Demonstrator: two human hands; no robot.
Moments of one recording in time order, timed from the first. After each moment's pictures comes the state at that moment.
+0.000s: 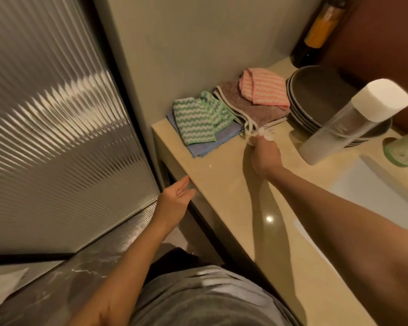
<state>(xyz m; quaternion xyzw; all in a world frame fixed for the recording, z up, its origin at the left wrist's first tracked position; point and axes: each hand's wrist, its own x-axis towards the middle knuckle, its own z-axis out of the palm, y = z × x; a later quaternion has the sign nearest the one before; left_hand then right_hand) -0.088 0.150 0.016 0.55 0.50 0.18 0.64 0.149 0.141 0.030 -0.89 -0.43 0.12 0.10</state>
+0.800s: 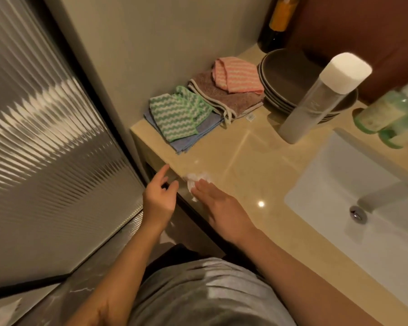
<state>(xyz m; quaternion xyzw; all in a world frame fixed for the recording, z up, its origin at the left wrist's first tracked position) -0.090 0.157 0.008 0.59 0.51 0.25 0.57 0.028 0.048 -0.001 -0.72 -0.65 0.15 0.17</state>
